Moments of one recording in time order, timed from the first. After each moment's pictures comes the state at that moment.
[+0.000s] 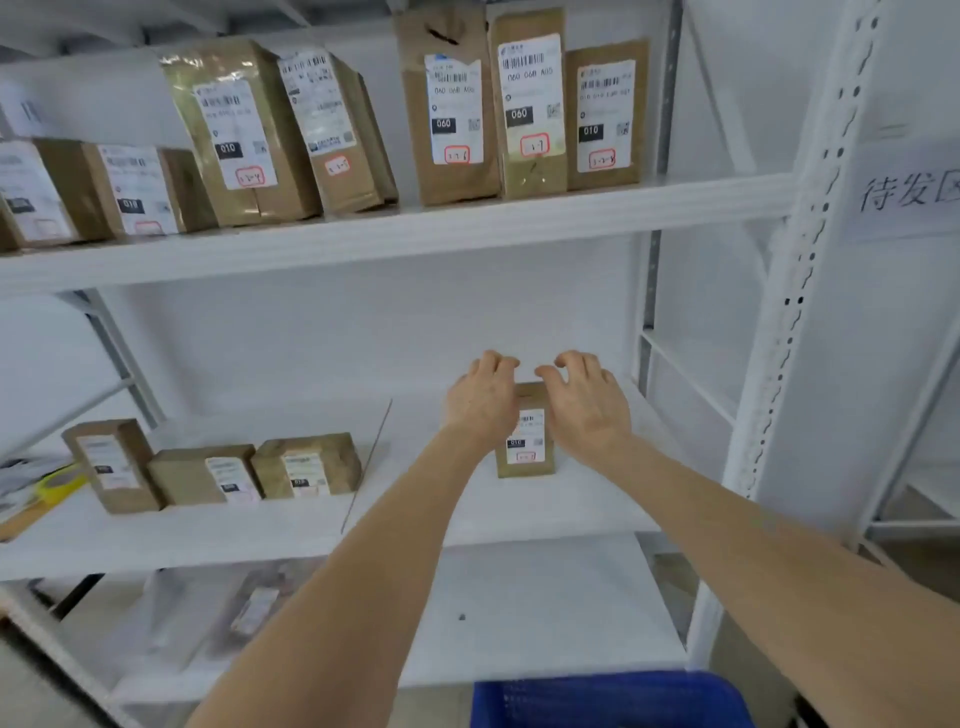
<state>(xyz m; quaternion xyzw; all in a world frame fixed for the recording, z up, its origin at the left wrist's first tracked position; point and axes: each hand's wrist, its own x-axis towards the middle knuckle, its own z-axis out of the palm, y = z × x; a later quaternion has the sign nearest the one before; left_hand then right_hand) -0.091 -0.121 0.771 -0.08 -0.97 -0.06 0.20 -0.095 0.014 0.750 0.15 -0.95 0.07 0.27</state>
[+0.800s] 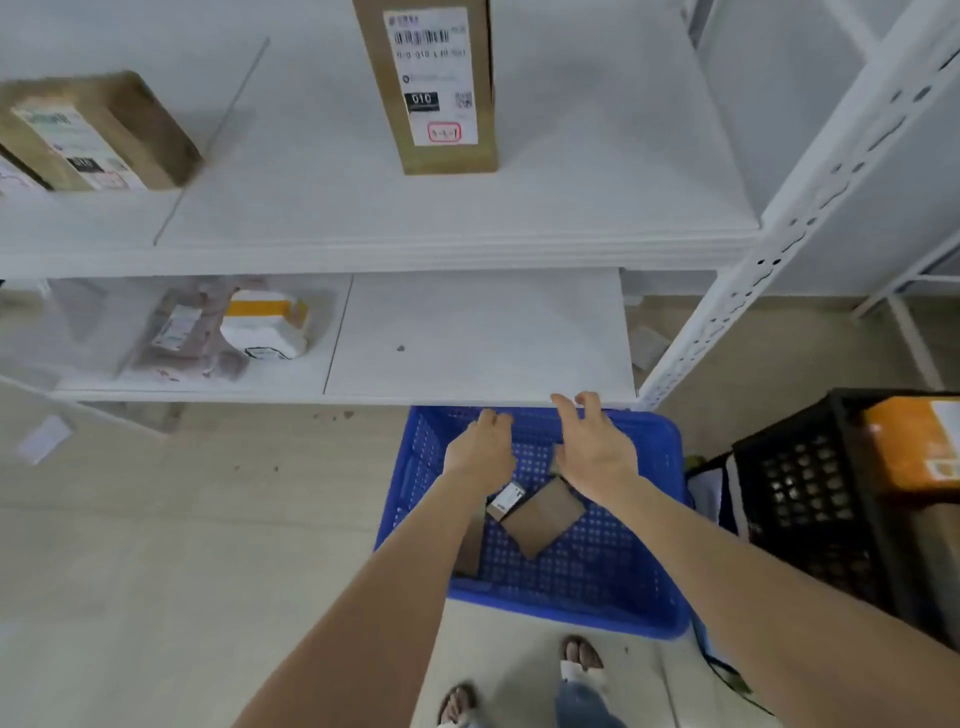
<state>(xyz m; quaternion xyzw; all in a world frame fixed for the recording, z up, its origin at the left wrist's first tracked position) -0.056 -0.007 0.346 0.01 -0.96 -0.13 -0.25 -0.075 0.144 0.342 0.10 -0.97 0.11 -0.17</state>
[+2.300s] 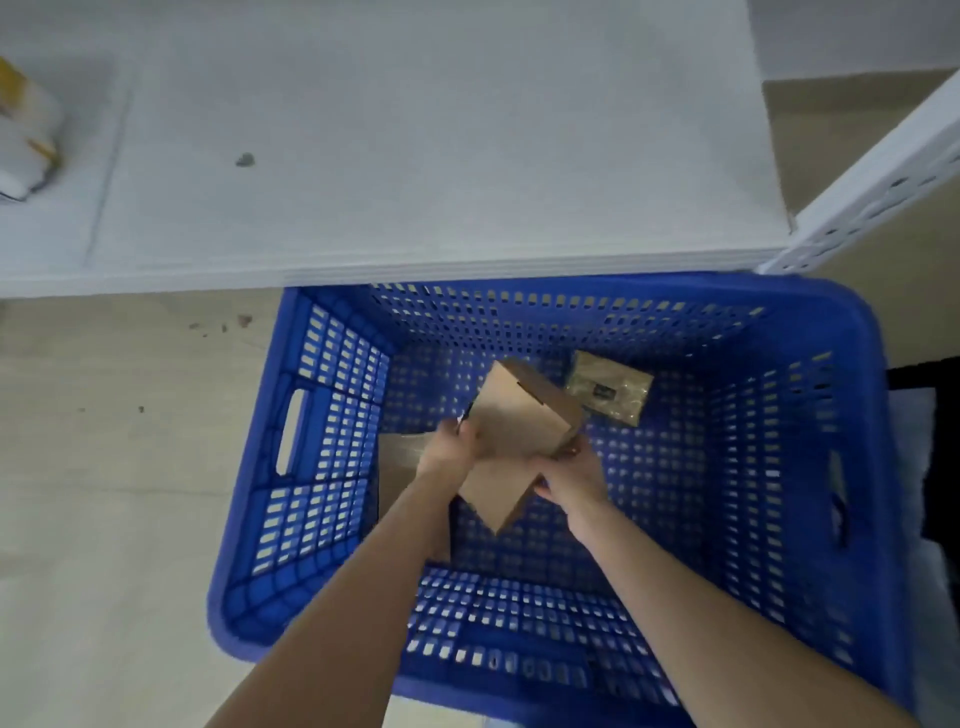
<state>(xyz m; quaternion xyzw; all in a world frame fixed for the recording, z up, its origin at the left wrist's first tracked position) -0.087 -0.027 -0.131 0.40 -0.73 -0.47 -0.29 -0.080 0.124 -0.130 -0.37 -0.60 0.63 -0.31</state>
